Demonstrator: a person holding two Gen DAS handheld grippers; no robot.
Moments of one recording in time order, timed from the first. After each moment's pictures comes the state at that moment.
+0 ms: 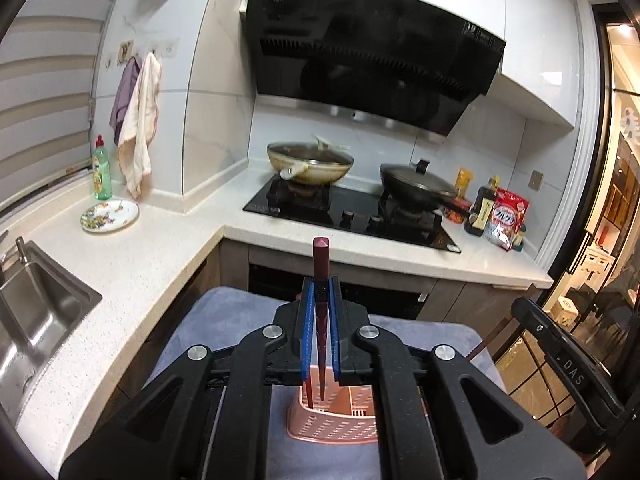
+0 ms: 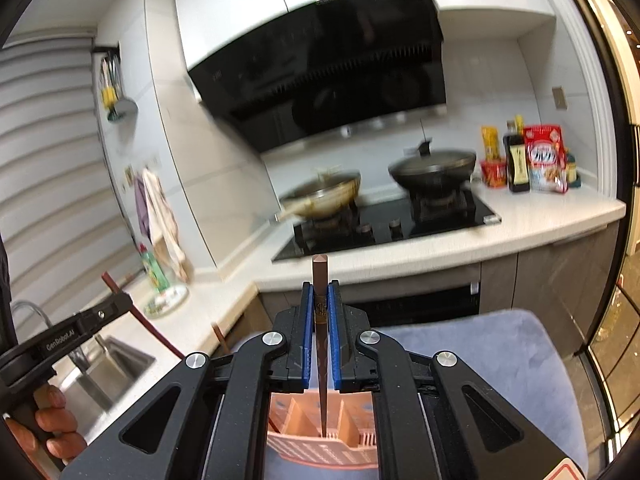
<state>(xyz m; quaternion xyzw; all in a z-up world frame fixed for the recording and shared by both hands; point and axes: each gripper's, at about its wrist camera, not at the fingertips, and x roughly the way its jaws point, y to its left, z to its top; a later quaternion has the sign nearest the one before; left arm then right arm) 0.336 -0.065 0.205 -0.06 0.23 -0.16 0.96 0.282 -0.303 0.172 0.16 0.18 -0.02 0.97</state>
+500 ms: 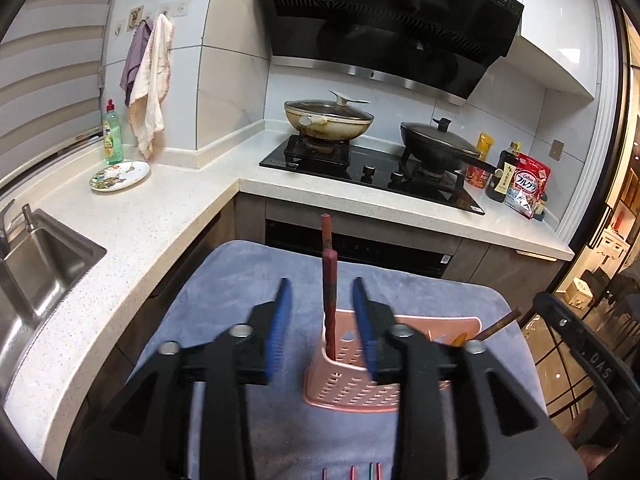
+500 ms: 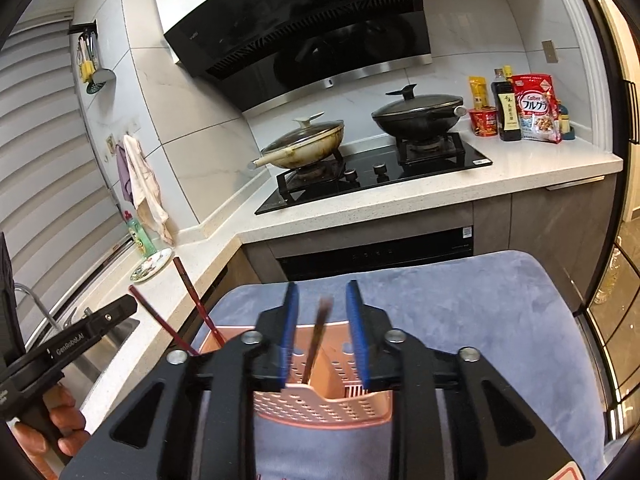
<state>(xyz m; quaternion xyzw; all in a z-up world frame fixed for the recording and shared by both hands) 0.331 -0.064 0.148 -0.04 0.28 -0.13 0.95 0.269 -0.309 0.127 0.18 0.22 -0.03 0.96</state>
